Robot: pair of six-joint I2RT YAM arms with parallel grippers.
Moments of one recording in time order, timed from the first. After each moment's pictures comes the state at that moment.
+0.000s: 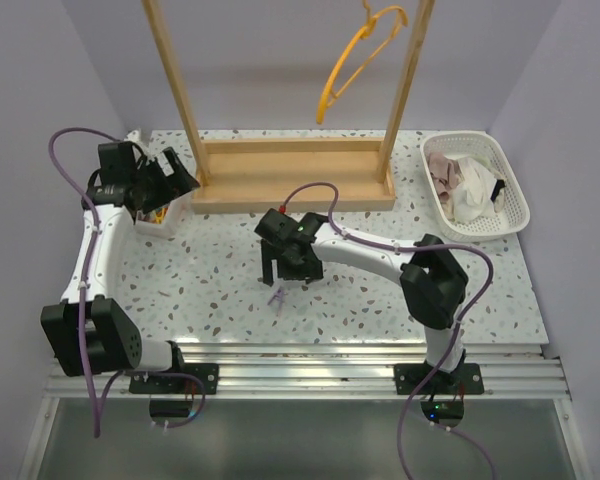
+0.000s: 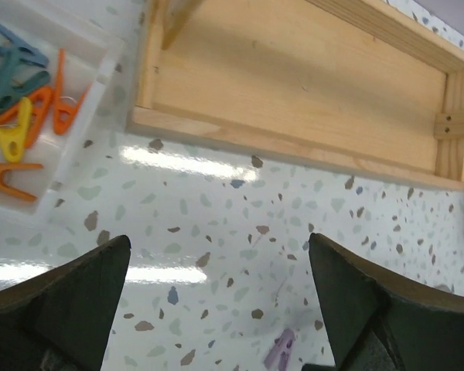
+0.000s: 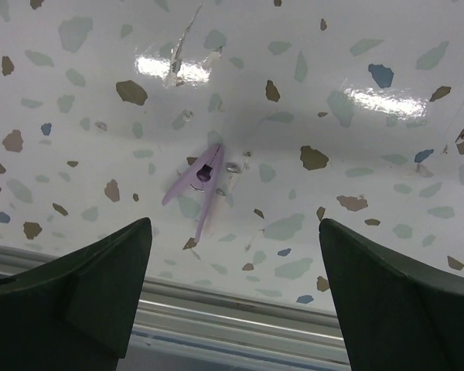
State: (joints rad) left arm 0.16 1.38 1.26 -0.58 0.26 -0.40; right arm 0.98 1.93 1.55 -0.88 0.14 0.84
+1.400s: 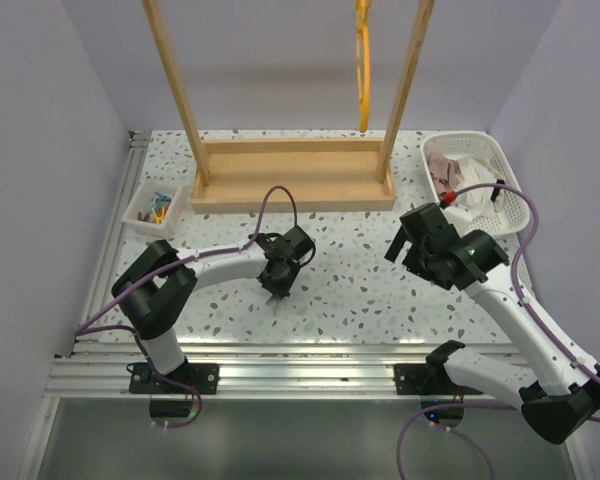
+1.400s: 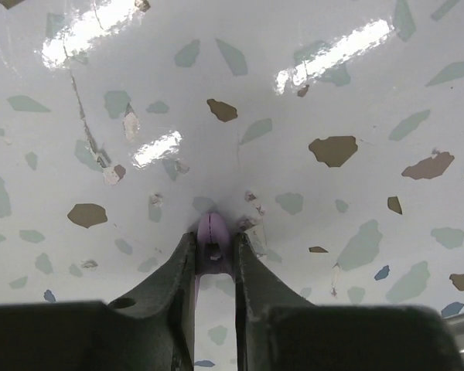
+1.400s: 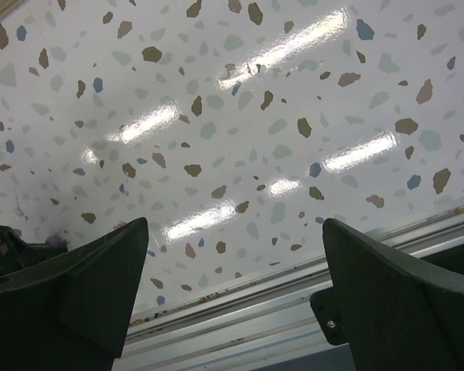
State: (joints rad) left arm -0.85 1.75 1.05 -0.61 -0.10 -0.36; right arm 0.56 1.03 1.15 -1.21 0.46 0.97
